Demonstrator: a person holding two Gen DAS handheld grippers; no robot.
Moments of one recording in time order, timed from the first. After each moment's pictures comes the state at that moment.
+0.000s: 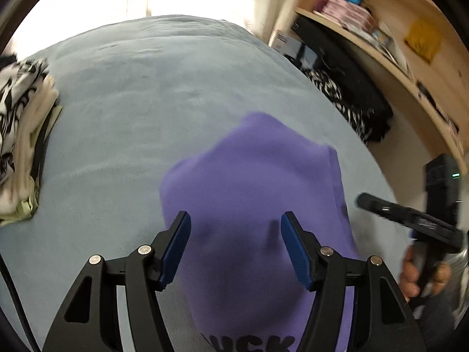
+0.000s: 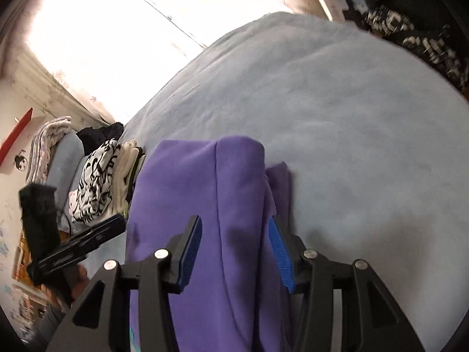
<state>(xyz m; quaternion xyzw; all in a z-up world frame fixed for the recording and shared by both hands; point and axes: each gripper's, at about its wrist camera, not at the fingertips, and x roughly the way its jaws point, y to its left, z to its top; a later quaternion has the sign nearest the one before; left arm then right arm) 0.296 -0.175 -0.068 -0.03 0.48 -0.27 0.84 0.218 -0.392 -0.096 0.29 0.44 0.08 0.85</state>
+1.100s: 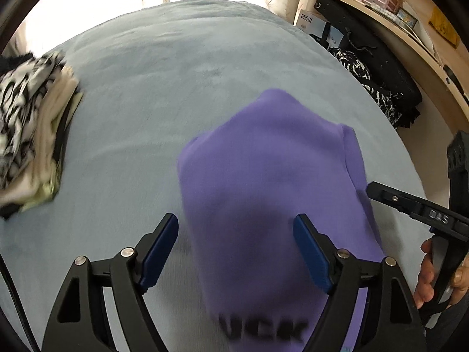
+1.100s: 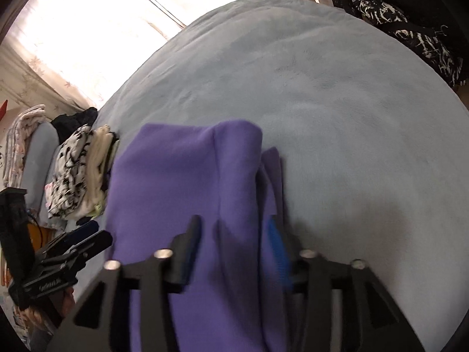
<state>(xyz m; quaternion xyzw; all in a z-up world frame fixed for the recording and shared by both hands) 0.273 -0.201 -0.071 0.02 0.52 -0.20 0.83 0.214 -0.382 -0.097 0.25 0.49 0.03 0.83</state>
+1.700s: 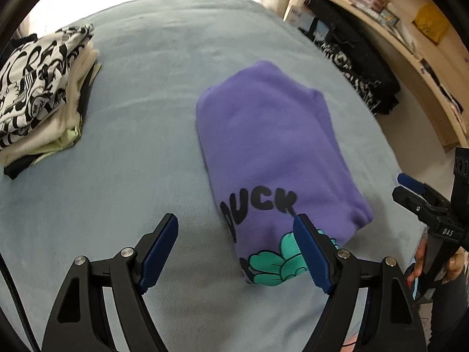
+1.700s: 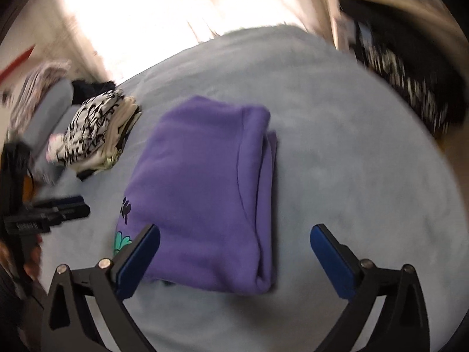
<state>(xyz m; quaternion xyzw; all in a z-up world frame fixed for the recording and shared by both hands) 0.183 -0.132 -0.040 0.01 0.53 -0.23 0.81 0.109 -0.345 -0.040 0.11 0.45 0.04 0.88</state>
